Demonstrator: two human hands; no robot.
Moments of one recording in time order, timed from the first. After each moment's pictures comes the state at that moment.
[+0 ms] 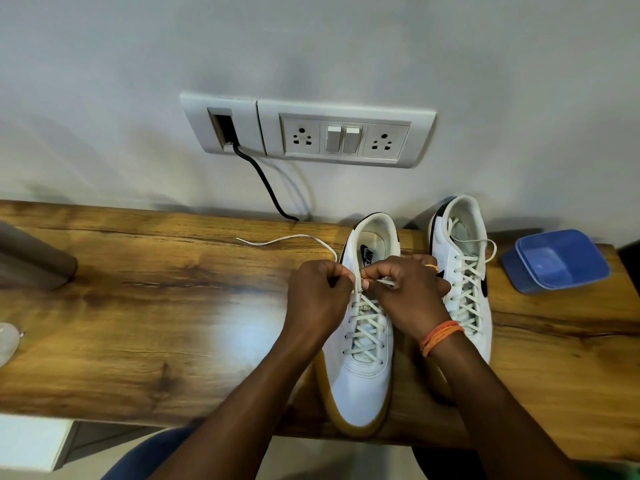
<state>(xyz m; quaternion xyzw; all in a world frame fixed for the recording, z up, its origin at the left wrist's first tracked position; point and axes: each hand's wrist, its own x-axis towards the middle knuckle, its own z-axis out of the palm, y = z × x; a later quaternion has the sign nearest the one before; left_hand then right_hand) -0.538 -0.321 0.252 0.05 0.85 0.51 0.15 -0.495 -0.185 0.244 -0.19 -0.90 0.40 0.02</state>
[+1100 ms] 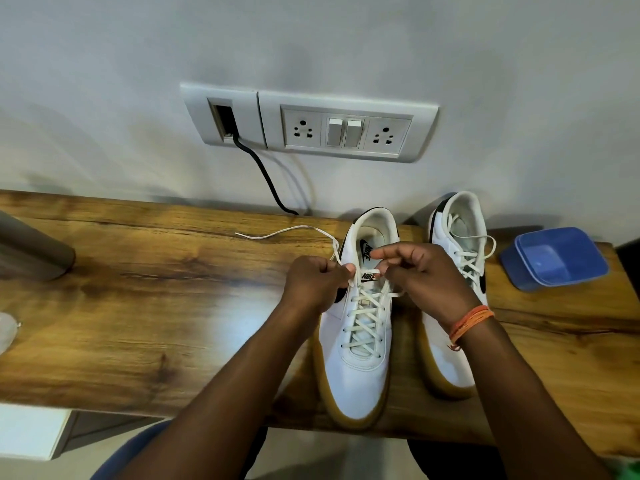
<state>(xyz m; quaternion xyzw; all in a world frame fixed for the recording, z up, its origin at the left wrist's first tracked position) -0.548 -0.321 0.252 -0.08 0.75 0.59 0.29 -0.490 -0.157 0.265 -0.18 -0.82 0.55 -0.03</state>
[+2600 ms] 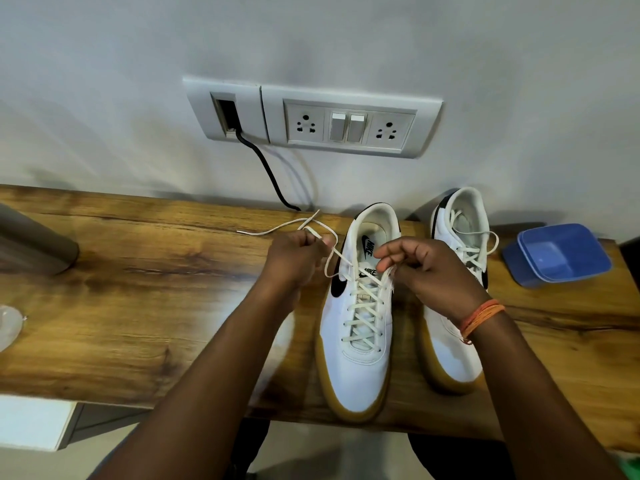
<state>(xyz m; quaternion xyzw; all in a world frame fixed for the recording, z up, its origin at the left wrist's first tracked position) -0.574 -0.335 0.258 -0.10 0.74 0.61 0.26 -0.489 -0.151 0.266 -0.12 -0.84 0.52 -0.04</state>
